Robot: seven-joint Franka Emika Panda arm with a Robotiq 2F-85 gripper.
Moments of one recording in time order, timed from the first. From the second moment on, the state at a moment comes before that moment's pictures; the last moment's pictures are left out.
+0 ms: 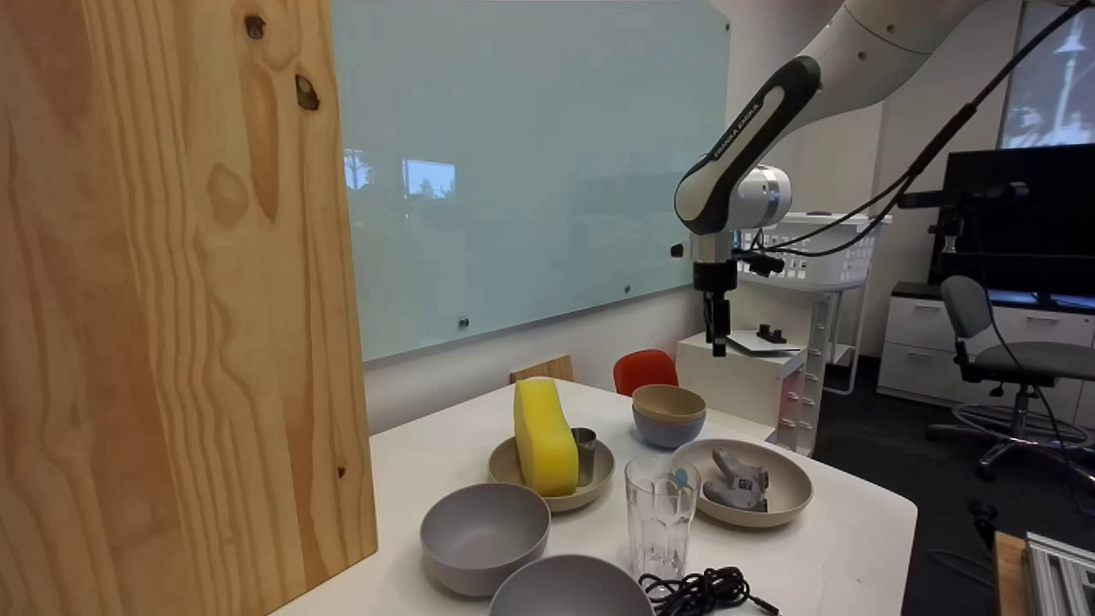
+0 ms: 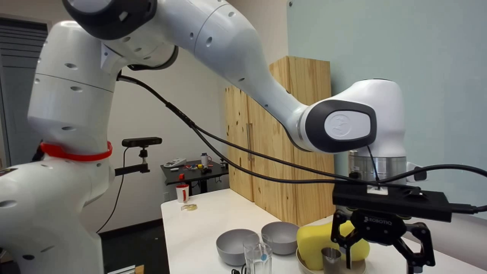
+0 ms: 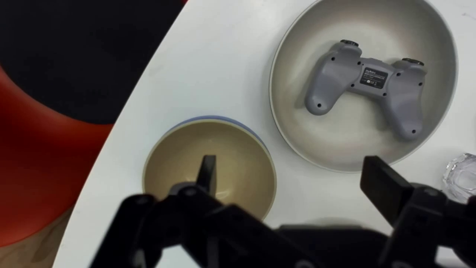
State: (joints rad) arm -0.30 0.25 -0.19 -2.05 -0.04 2.29 -1.02
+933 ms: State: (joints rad) arm -0.38 0.45 -0.12 -1.94 0.08 2.48 -1.11
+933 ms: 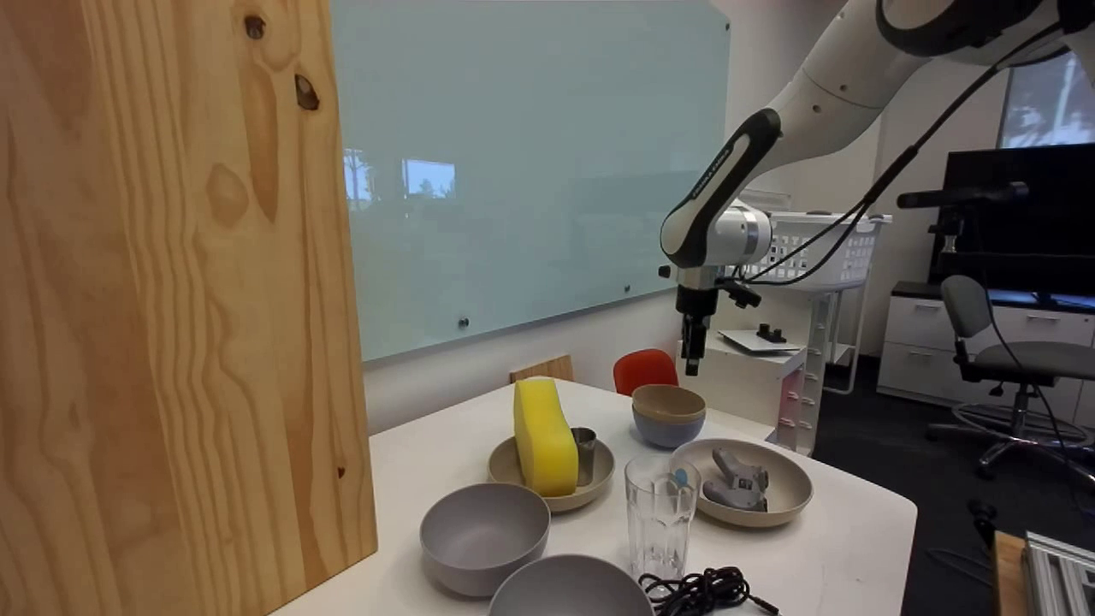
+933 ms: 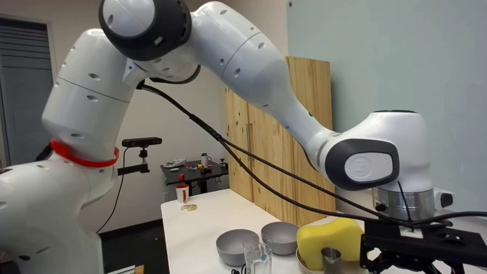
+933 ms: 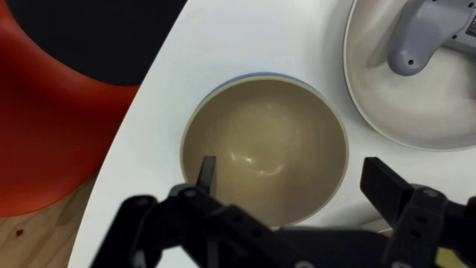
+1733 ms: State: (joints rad) arm -0.38 0.66 -0.02 -1.71 0.08 2.38 -1.10
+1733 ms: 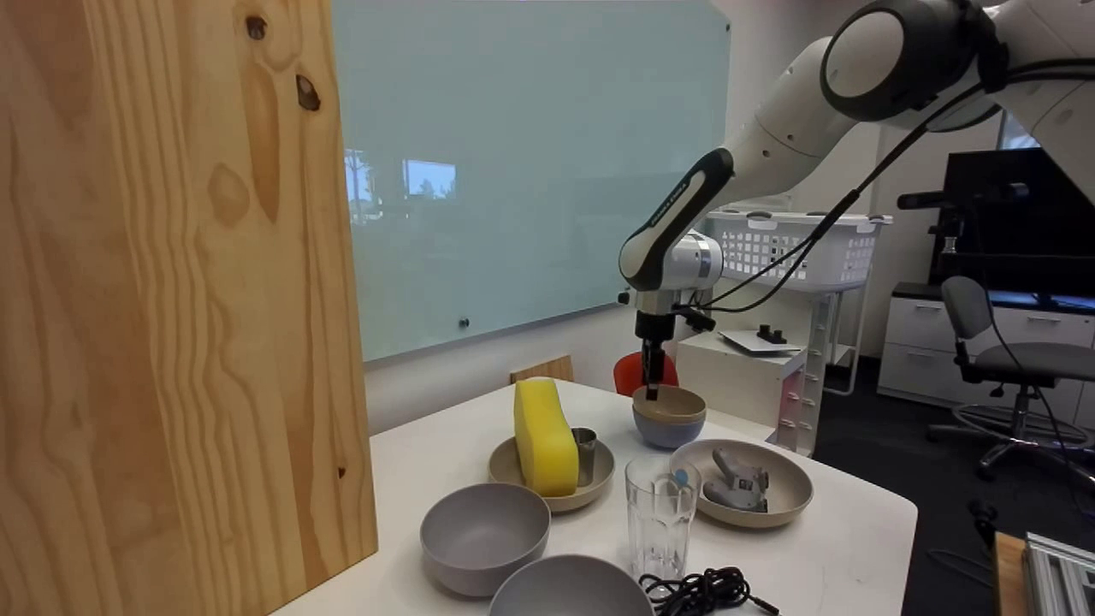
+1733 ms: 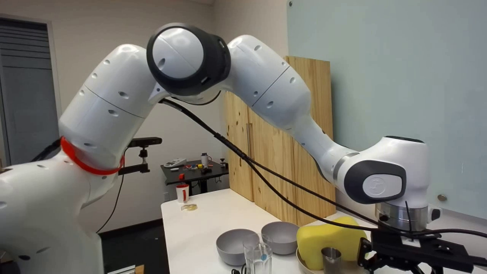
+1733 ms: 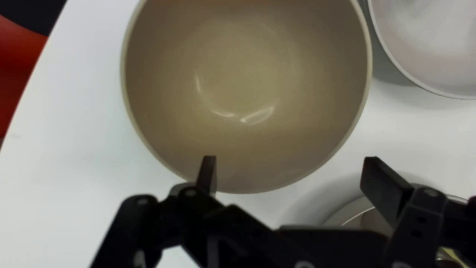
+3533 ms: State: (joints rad) arm -0.35 0.70 -0.06 -1.64 0.08 2.11 -0.84
